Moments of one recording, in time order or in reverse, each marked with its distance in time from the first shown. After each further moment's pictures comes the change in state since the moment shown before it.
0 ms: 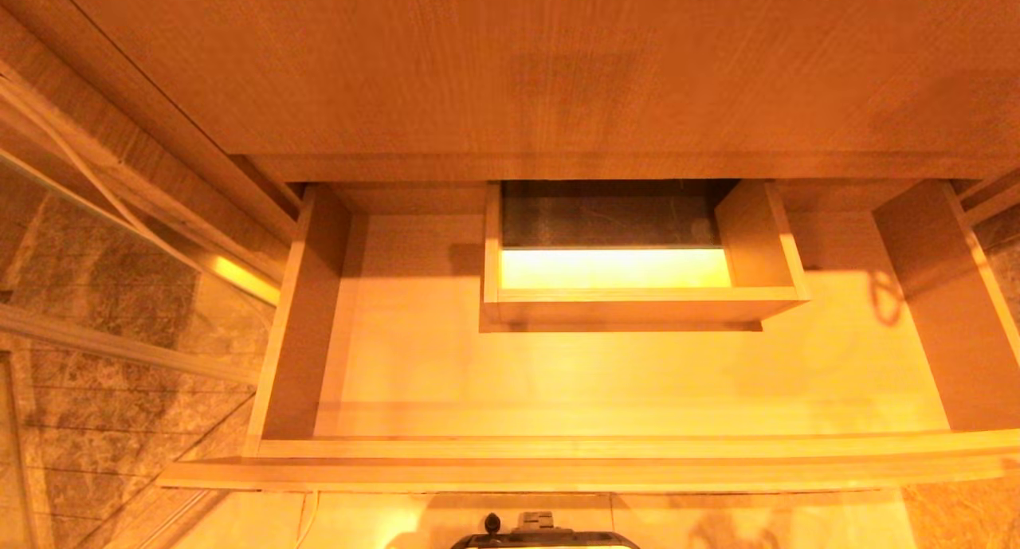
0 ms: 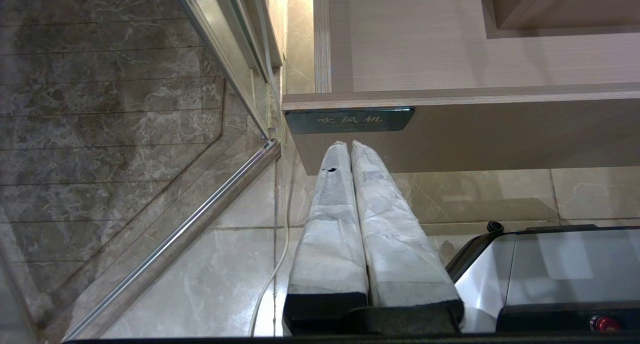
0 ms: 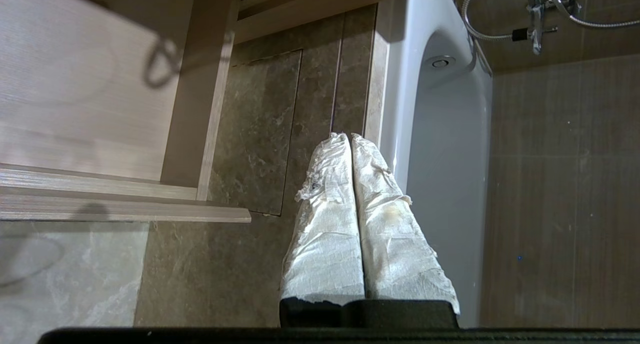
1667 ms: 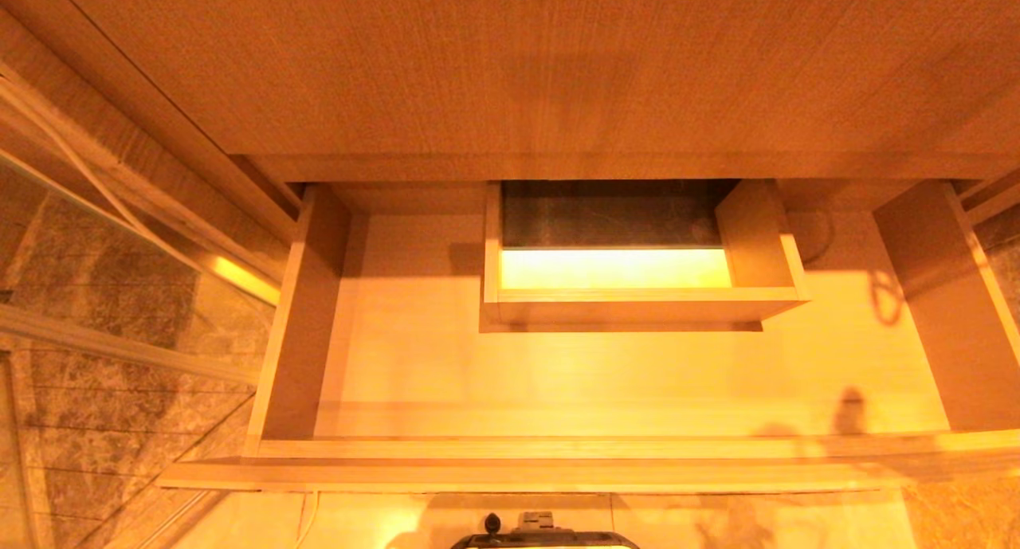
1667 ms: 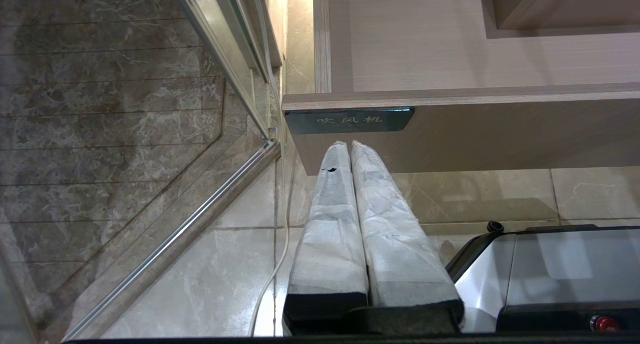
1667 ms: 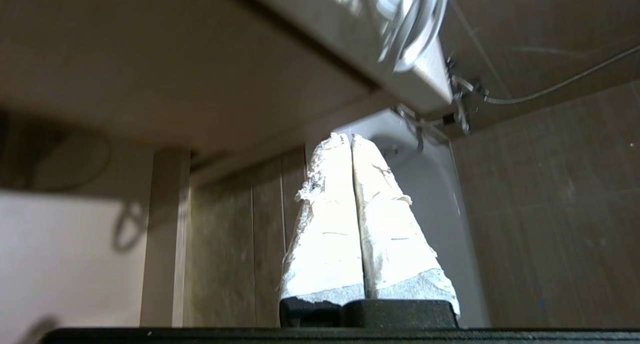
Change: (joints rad) left arm 0.000 0.000 0.000 0.000 0.000 0.000; right arm -0.003 0.340 -0.576 -0.029 0.048 0.104
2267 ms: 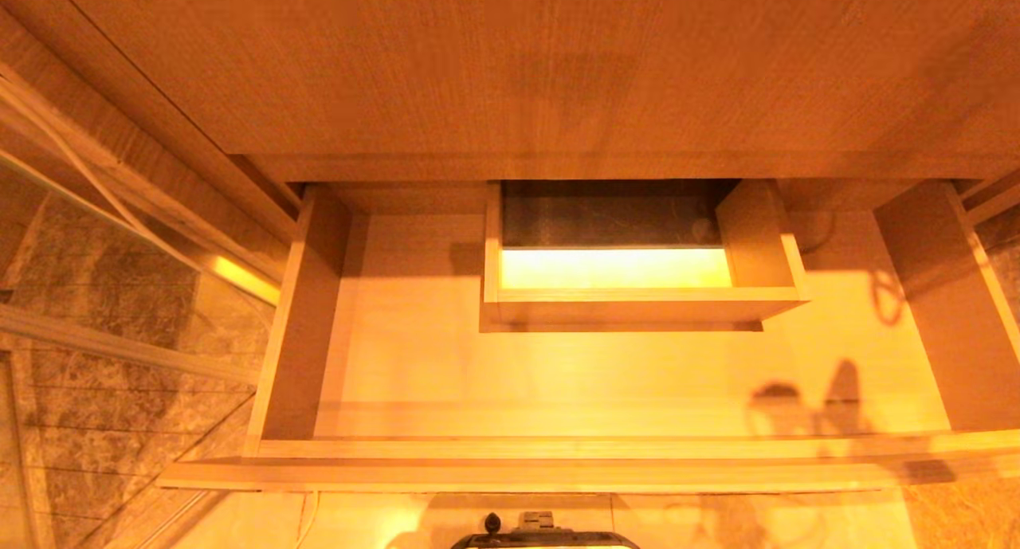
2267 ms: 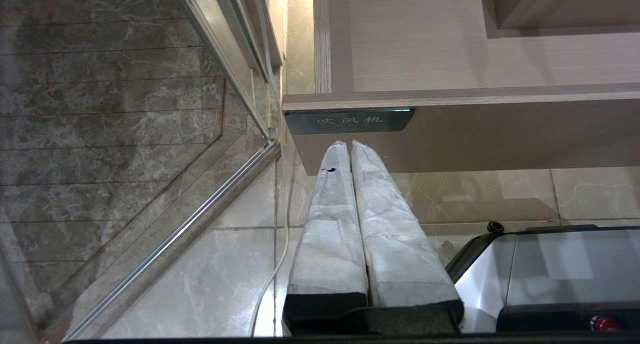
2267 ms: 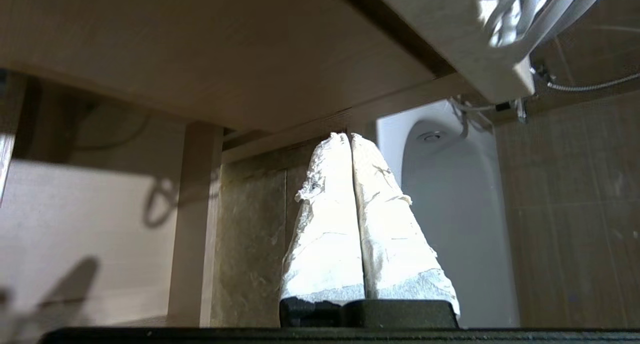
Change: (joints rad) left arm 0.000 0.000 0.000 0.000 0.000 0.000; right arm -0.003 0.070 0.070 -0.003 0.012 0.031
